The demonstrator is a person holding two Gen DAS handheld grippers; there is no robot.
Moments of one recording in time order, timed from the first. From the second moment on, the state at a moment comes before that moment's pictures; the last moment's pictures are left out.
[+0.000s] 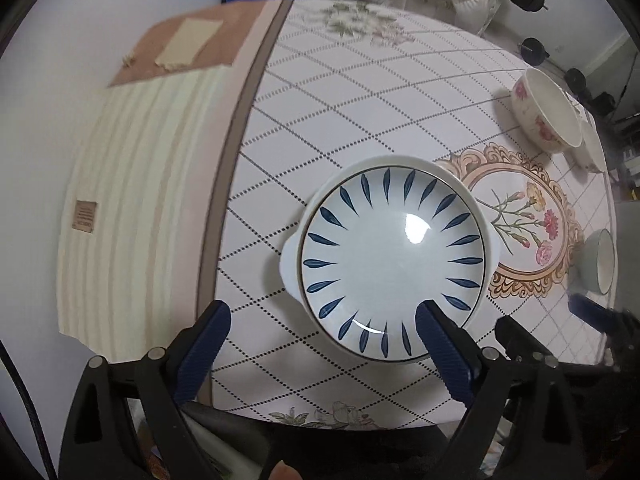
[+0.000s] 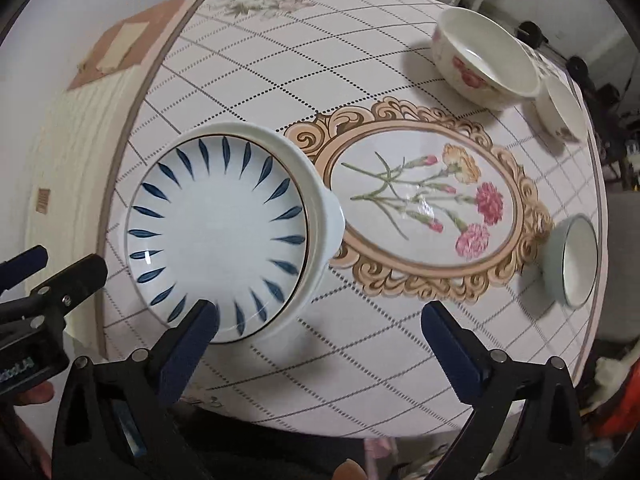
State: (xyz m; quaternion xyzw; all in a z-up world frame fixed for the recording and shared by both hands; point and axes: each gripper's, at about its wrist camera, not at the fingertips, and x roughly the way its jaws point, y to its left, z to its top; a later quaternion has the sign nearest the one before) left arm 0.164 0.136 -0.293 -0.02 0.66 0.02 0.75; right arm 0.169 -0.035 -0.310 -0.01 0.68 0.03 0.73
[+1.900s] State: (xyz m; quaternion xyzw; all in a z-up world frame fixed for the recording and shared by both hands) left arm 0.301 -0.062 -0.196 0.03 0.58 -0.12 0.80; right arm 0.233 -0.328 -0.206 0.21 0.57 -0.07 0.79
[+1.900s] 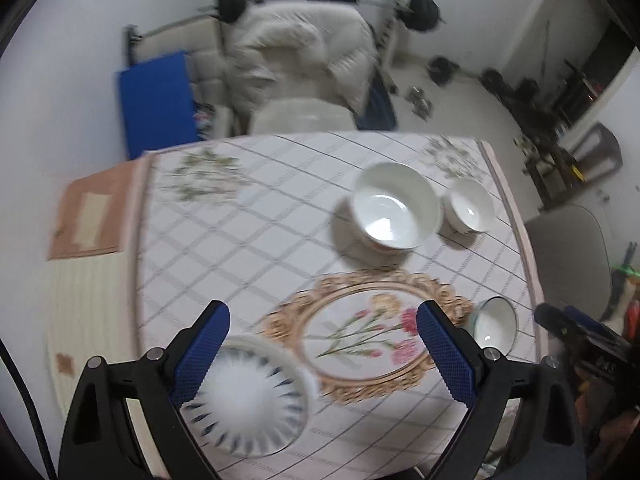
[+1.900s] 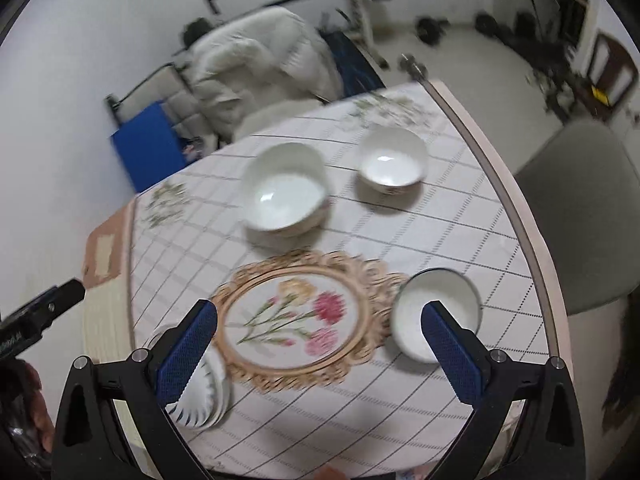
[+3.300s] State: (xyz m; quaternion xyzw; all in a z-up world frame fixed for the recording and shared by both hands) left arm 0.482 -0.152 -0.435 -0.02 0.75 -0.11 0.65; right arm 0.479 -0.306 -0.437 0.16 0.72 0.03 0.67
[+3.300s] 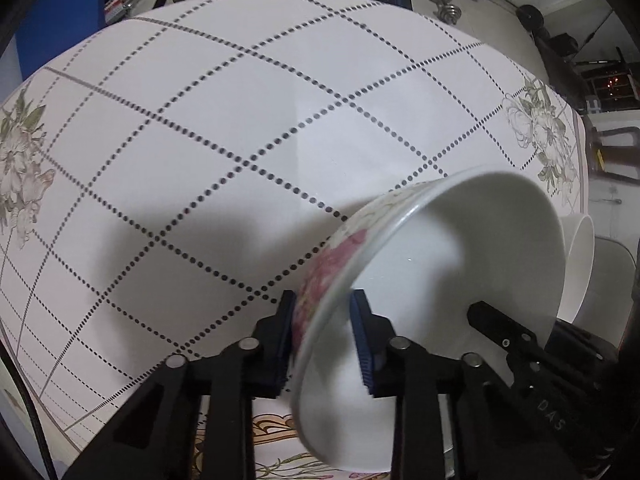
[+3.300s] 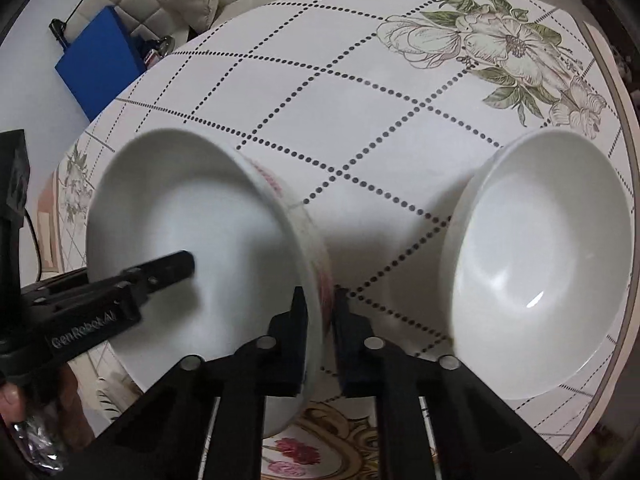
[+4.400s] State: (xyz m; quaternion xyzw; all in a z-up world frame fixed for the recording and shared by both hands) left arm 0.272 -0.143 -0.374 -0.01 0.73 -0.15 0.67; right arm 0.237 -0.277 -0.372 0.13 0.72 0.04 0.68
